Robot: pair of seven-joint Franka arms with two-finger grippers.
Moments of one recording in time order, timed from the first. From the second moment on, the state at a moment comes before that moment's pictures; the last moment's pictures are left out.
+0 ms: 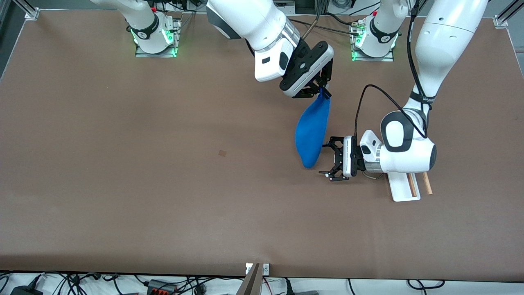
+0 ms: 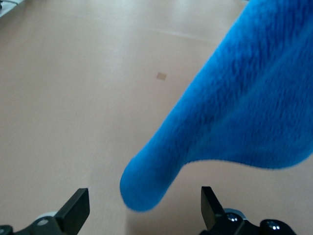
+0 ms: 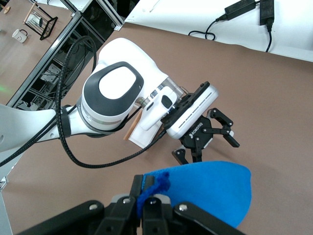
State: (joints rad) left arm -0.07 0.62 -0.19 -1.69 -0.93 2.08 1.85; right arm 0.77 0.59 0.12 -1.04 0.28 2.30 0.19
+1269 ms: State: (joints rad) left arm -0.09 0.62 -0.19 -1.69 -0.97 2.11 1.86; right arm 0.77 0.60 0.12 -1.05 0.28 2.30 0.19
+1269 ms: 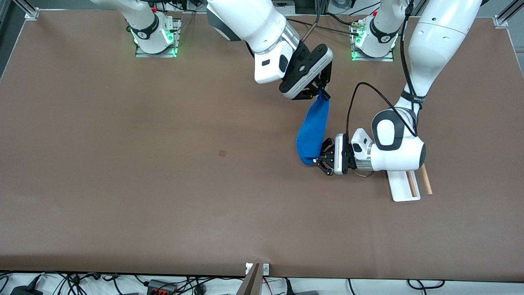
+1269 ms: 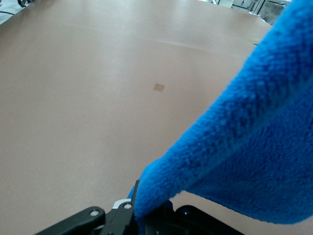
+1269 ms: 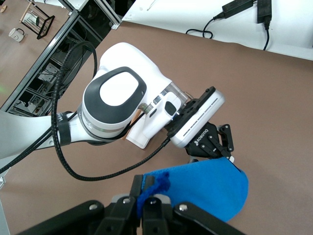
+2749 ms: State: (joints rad) left arm 0.29 0.44 -0.17 -1.52 -0.15 1.77 1.30; right arm 0.25 0.56 0.01 -1.06 -0.03 1.63 0.19
